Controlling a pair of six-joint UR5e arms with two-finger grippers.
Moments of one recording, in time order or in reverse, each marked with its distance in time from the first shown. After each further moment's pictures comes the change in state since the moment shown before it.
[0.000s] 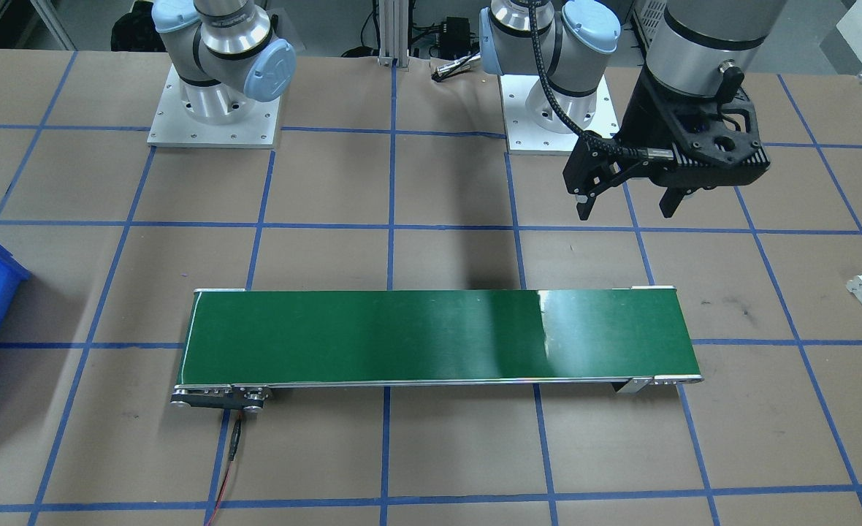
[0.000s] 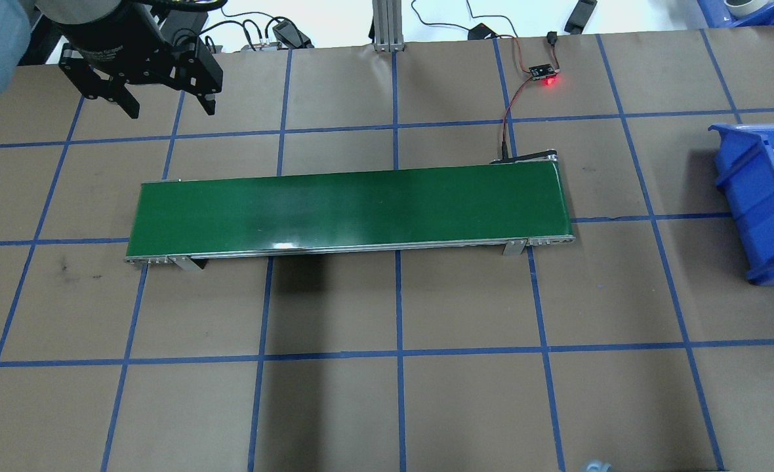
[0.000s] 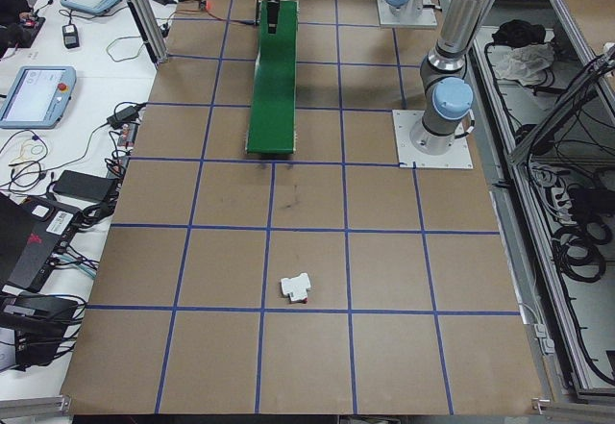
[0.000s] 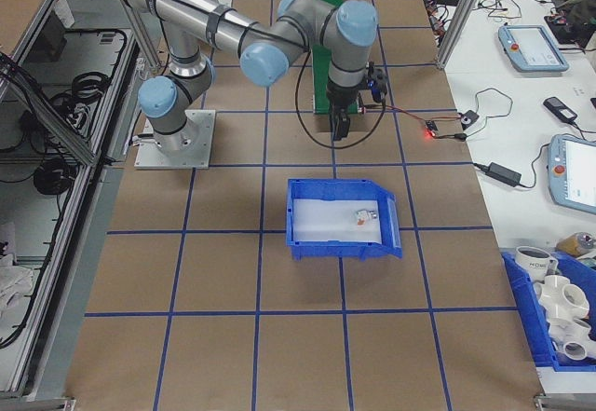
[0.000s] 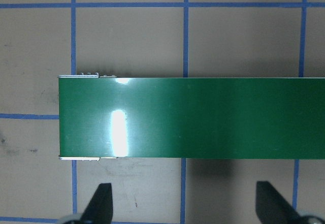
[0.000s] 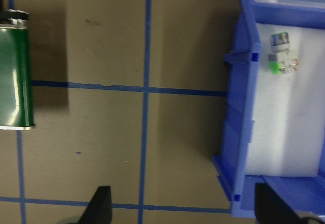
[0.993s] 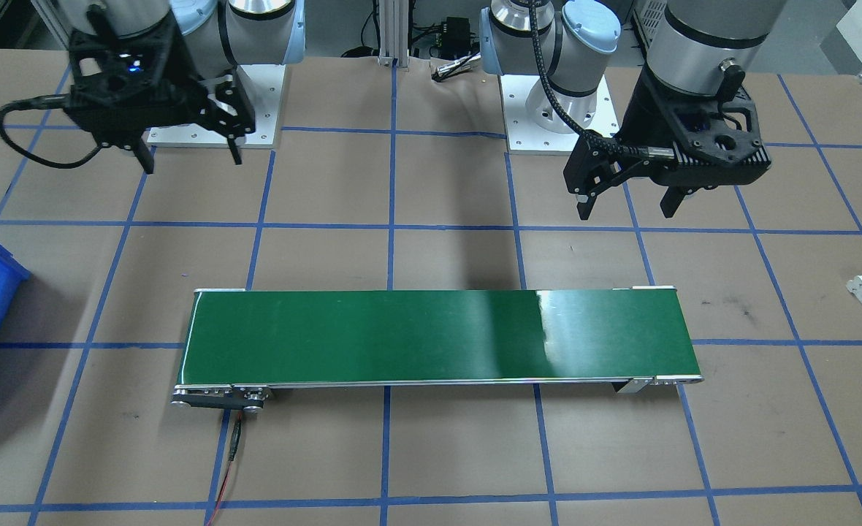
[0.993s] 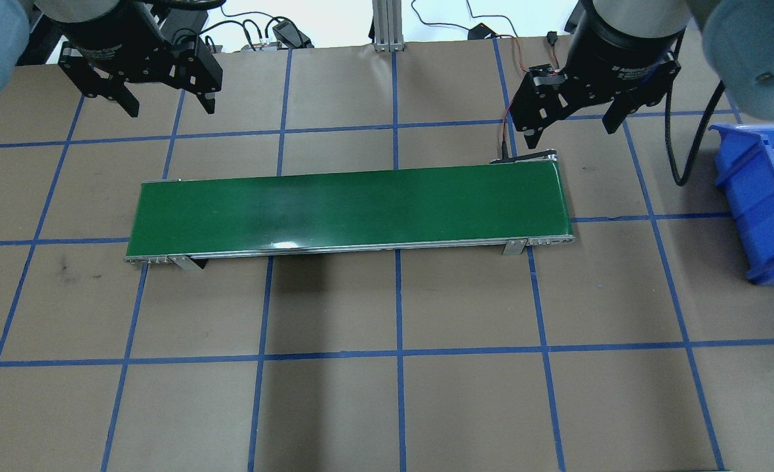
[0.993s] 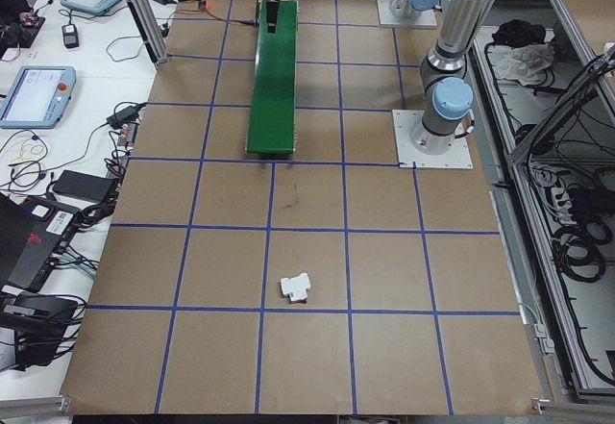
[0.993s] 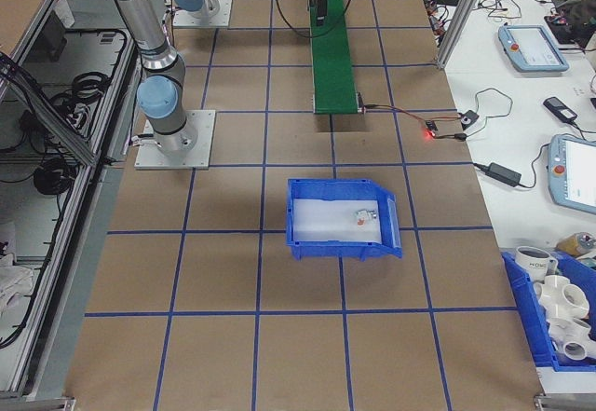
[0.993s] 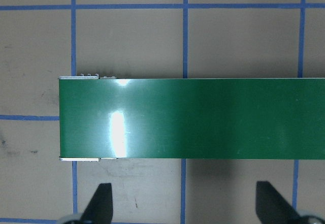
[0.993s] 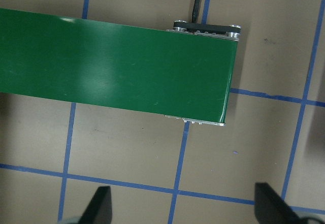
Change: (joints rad) left arm 0.000 0.000 0.003 0.000 -0.001 0.003; right arm 0.634 -0.136 0.002 0.064 0.012 0.536
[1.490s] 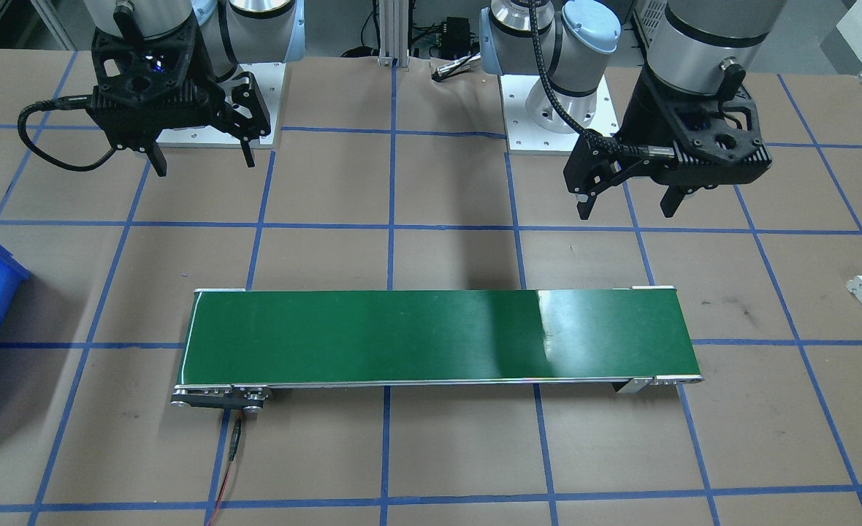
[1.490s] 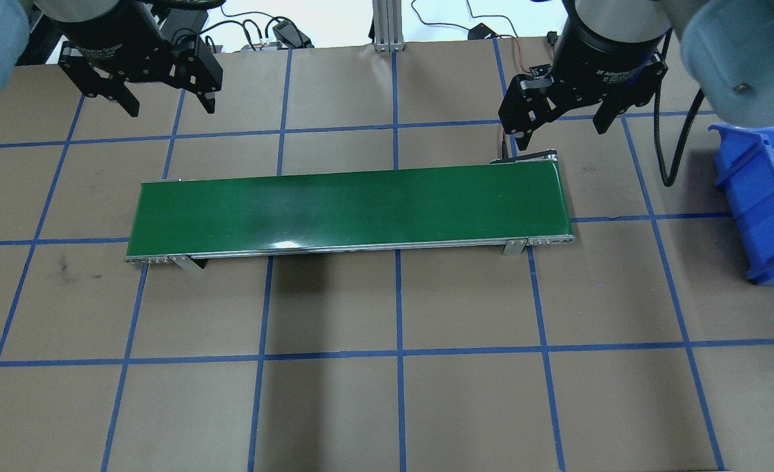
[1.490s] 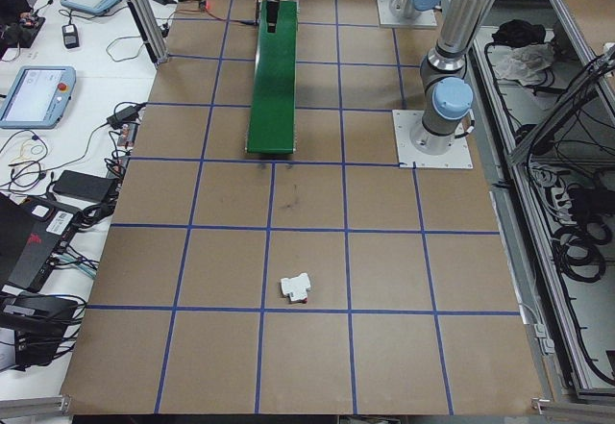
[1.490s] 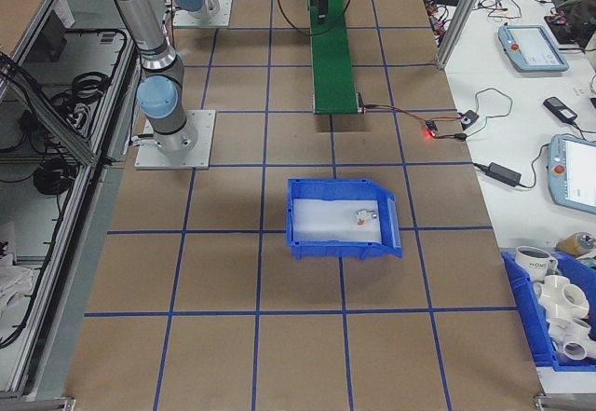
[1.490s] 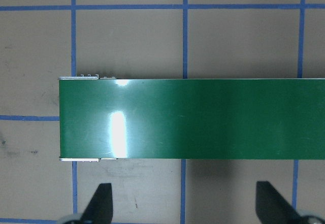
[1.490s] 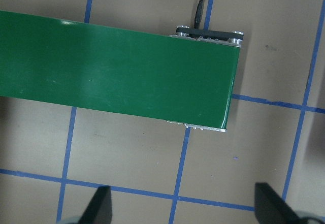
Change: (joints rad) left arm 0.000 0.001 0.001 0.000 0.000 0.000; right arm 0.025 0.009 0.001 -0.028 -0.017 0.013
